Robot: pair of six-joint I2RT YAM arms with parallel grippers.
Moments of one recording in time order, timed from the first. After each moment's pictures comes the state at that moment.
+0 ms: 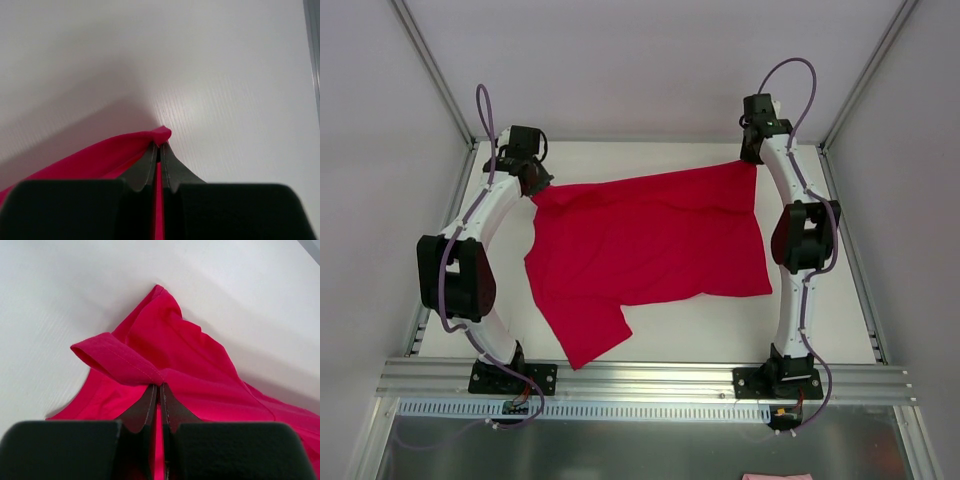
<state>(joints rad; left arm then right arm) -0.12 1.71 1.45 -0.62 -0.26 -0.70 0.15 2.25 2.20 -0.87 0.38 0.23</state>
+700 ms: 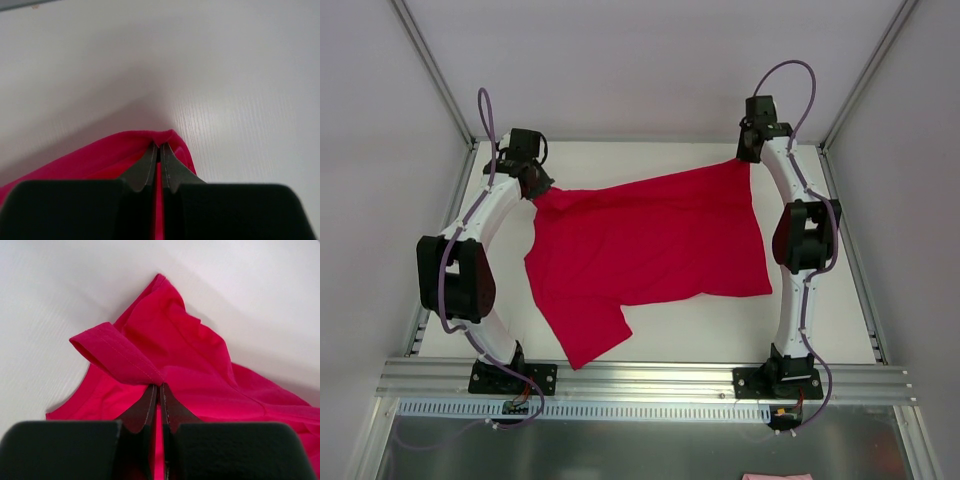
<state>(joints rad) -0.12 1.71 1.44 -0.62 -0.24 -0.69 0.13 2.25 2.17 -0.74 0.23 0.21</state>
